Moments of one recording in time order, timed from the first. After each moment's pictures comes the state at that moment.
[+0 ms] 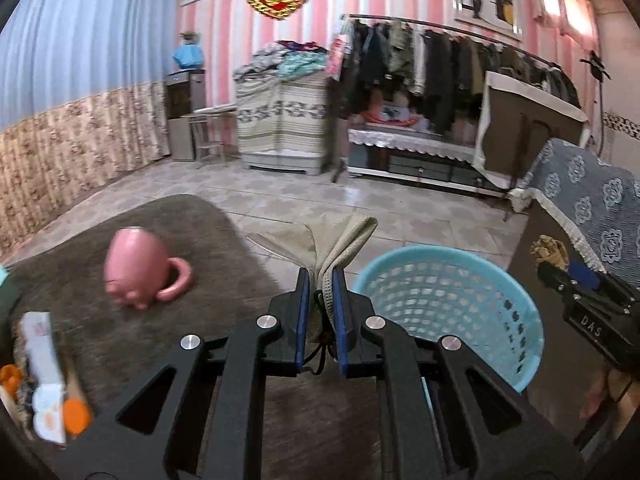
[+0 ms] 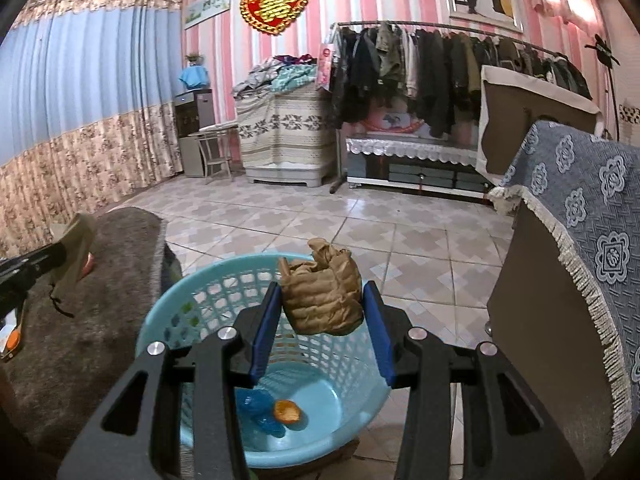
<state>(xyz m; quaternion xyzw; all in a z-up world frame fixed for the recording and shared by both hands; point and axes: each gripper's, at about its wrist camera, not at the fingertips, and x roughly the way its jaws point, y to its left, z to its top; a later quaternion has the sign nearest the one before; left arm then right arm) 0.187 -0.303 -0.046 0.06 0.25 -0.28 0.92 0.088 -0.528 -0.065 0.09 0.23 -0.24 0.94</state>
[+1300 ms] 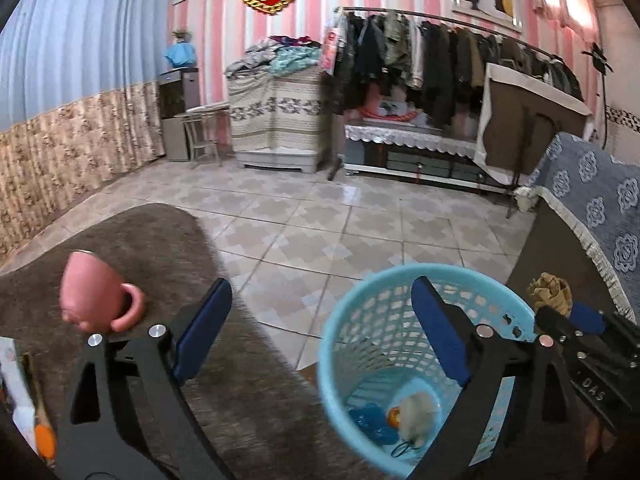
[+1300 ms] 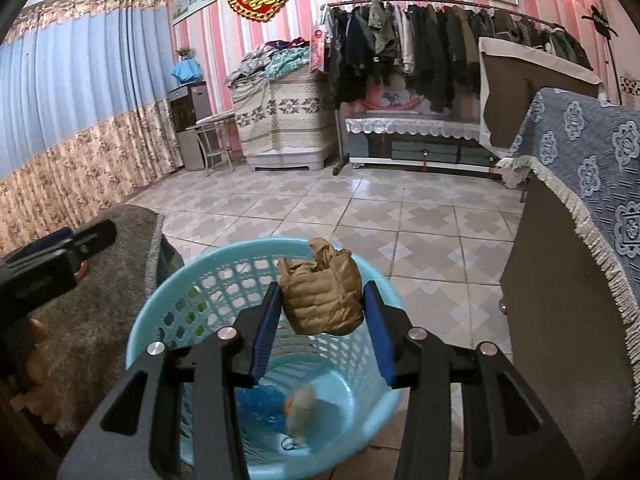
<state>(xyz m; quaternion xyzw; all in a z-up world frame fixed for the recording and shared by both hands) 0.218 -0.353 -0.052 0.07 0.25 -0.27 0.93 0.110 -0.535 -0.084 0.13 0.25 -0.23 0.93</state>
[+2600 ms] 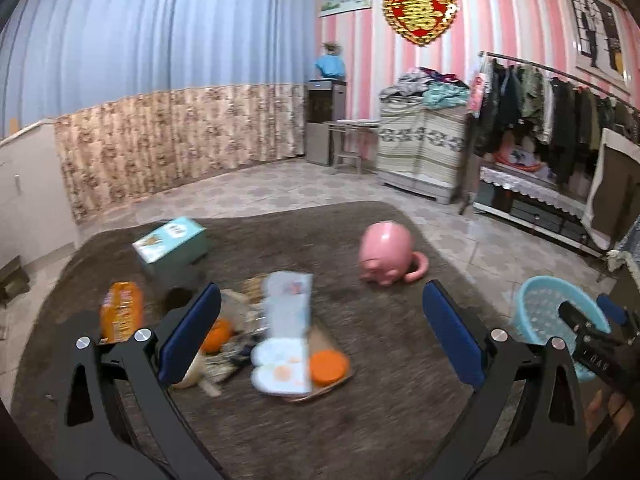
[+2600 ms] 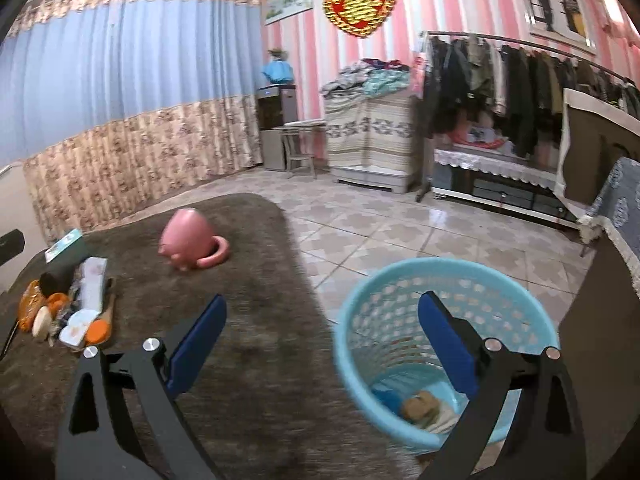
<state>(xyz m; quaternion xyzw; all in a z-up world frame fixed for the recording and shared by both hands) 0.151 -0.080 0.000 0.00 0.22 -0.04 0.97 0.132 -0.381 -0.050 0.06 0.22 -0.10 0.97</state>
